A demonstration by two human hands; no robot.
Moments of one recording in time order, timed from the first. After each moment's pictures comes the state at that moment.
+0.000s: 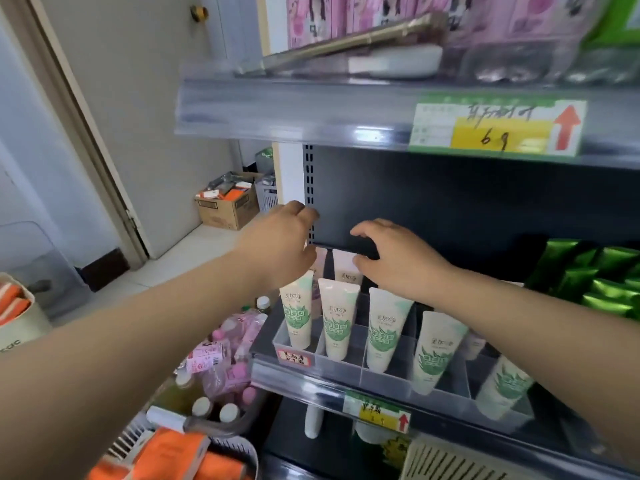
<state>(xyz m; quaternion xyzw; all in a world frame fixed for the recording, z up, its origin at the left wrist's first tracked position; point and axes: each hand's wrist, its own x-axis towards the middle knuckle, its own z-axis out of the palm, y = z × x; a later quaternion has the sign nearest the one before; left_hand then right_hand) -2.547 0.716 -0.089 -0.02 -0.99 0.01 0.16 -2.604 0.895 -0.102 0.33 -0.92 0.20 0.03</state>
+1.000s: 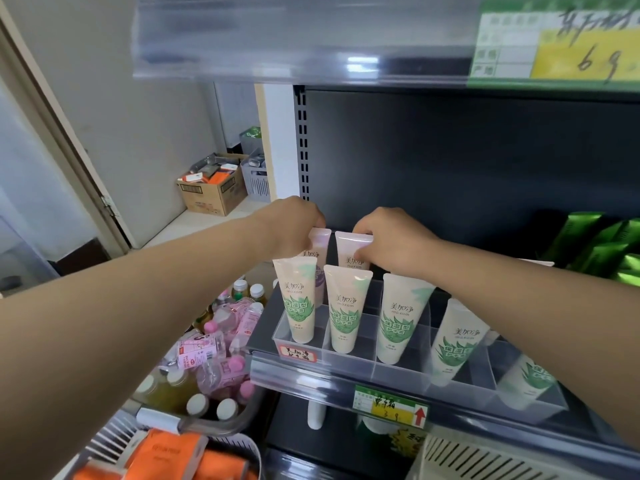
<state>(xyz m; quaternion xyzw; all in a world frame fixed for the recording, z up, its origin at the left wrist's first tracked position) -2.609 0.697 -0.115 -0.08 -1.00 0.05 0.02 -2.633 0.866 -0.124 0.26 -0.95 0.18 -0.04</state>
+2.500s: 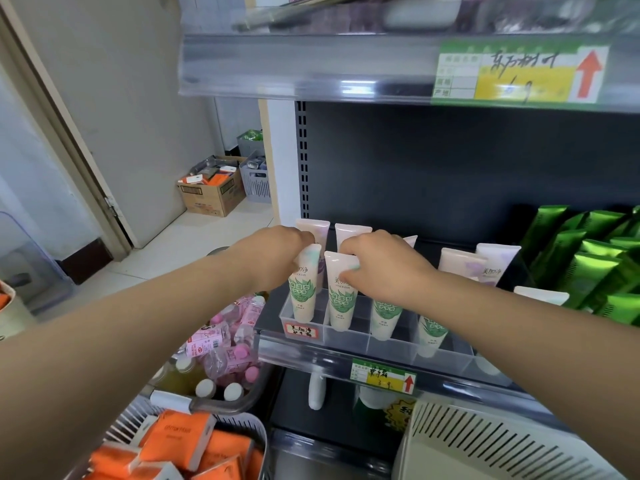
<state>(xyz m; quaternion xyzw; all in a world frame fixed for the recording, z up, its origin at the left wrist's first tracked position) -2.544 0.690 -0.132 -0.09 -1.00 0.02 0.00 -2.567 0.875 -0.130 0.32 -0.94 0.13 0.01</state>
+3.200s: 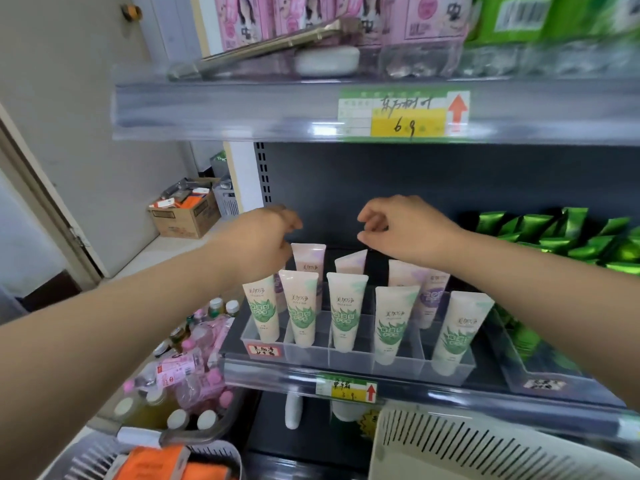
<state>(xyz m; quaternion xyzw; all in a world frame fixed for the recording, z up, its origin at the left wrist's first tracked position) -2.553 0.732 -0.086 -0.10 -0.99 -0.06 0.12 -2.596 0.953 -0.074 0.25 -0.94 0.21 0.05</state>
